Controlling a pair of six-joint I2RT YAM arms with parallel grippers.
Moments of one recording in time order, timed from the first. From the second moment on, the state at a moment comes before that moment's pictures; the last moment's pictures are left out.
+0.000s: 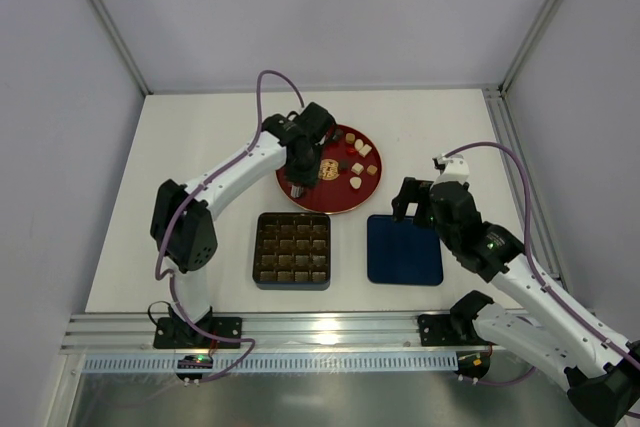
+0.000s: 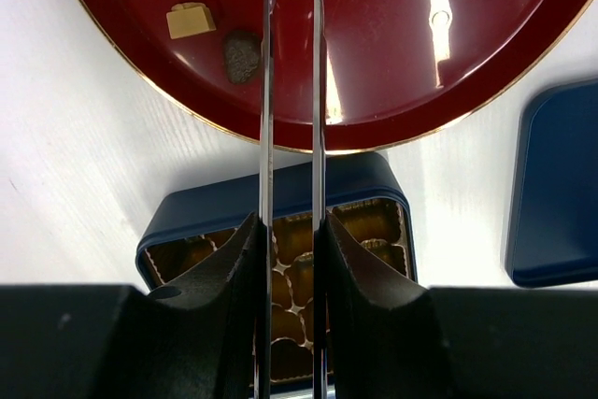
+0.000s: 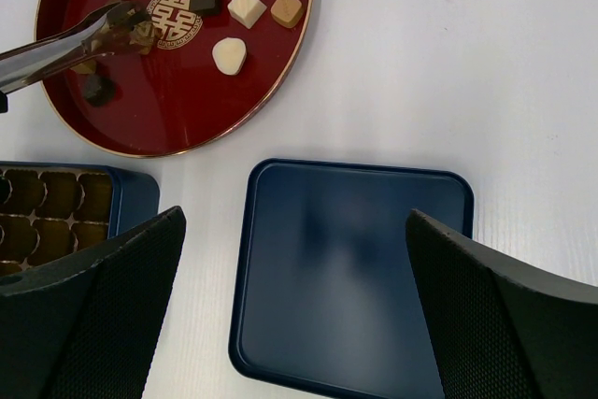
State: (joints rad) left arm -0.69 1.88 1.73 -1.04 -0.14 -0.41; right arm 0.61 0.76 0.71 -0.50 0.36 0.50
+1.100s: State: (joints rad) left arm -0.69 1.62 1.70 -1.13 -0.16 -0.42; right arm 0.61 0.79 0.71 -0.49 0.36 0.50
